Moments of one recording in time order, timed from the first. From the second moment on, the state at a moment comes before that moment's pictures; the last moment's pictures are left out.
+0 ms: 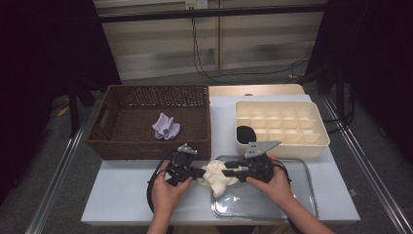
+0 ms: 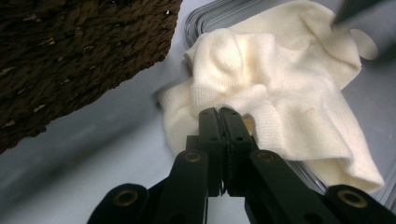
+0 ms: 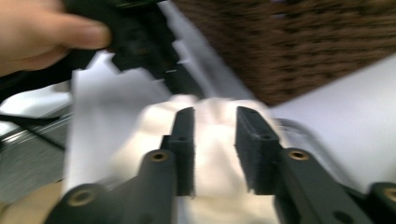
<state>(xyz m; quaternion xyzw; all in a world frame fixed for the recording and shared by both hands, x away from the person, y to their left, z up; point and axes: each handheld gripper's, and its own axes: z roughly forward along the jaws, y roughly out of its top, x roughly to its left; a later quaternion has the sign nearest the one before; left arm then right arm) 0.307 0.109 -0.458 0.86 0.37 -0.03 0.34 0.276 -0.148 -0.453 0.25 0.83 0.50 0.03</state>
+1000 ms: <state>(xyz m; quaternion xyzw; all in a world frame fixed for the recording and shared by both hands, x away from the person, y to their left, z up) 0.305 0.114 -0.456 0.86 0.37 -0.03 0.35 0.267 -0.123 -0.455 0.23 0.85 0.47 0.03</state>
